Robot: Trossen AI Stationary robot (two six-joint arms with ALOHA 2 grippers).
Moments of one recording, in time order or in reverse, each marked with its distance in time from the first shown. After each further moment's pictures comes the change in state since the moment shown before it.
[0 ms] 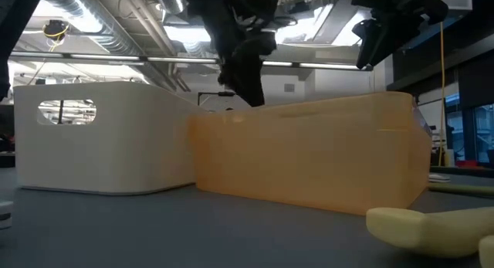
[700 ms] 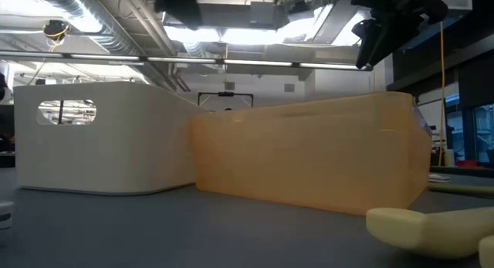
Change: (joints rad) left arm 0.002 -0.486 0.009 -0.365 -0.232 -0.167; right arm 0.000 0.000 0.000 0.005 0.000 0.001
